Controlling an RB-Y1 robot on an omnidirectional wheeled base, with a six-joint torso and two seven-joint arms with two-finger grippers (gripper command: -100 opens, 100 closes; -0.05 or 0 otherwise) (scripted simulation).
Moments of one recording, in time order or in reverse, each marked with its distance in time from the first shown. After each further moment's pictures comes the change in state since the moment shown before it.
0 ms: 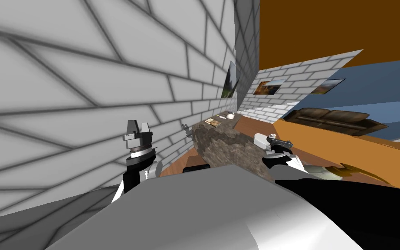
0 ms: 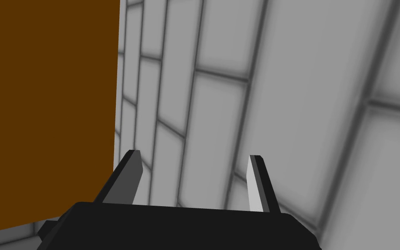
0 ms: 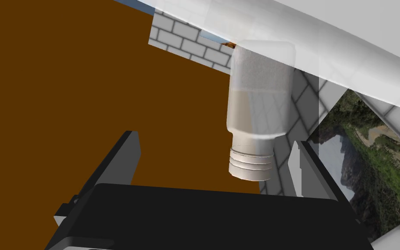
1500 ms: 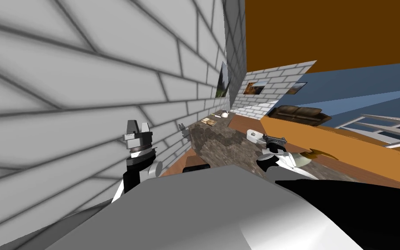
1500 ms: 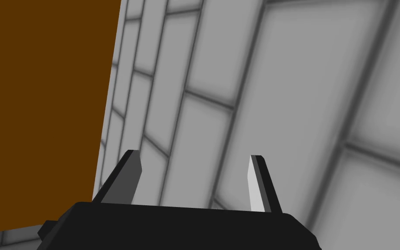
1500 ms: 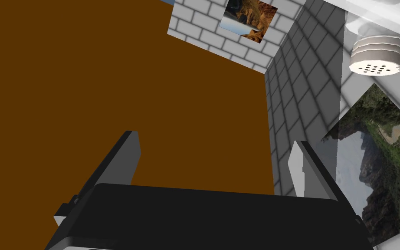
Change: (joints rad) left arm 0.000 0.000 0.000 0.000 0.000 0.000 0.000; right arm 0.015 0.085 0.164 -0.137 -0.149 0.024 -0.003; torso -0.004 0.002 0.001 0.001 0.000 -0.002
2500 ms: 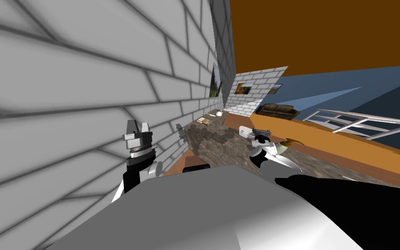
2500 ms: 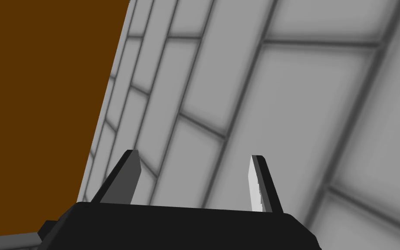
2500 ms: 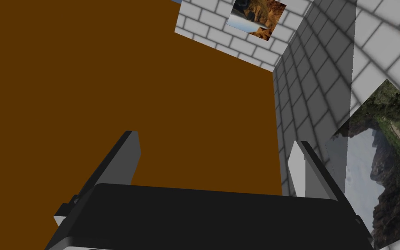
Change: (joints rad) left arm 0.000 0.000 0.000 0.000 0.000 0.000 0.000; right arm -0.110 0.038 0.230 -0.032 -0.224 0.109 0.138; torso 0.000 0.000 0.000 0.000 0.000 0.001
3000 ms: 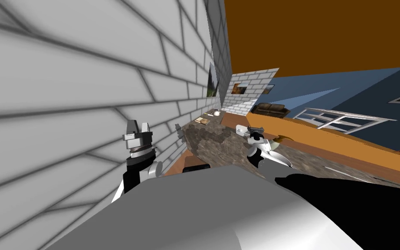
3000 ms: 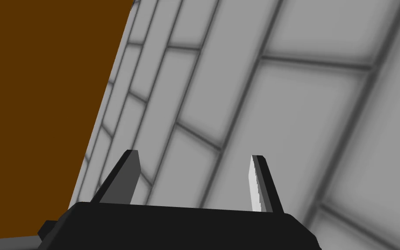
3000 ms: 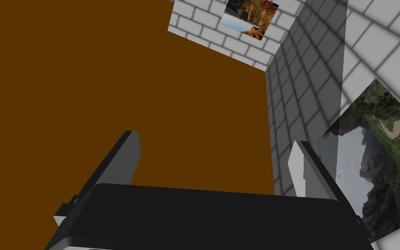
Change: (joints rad) left arm 0.000 0.000 0.000 0.000 0.000 0.000 0.000; right arm -0.027 0.025 0.126 -0.030 -0.082 0.045 0.038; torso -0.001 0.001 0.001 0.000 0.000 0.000
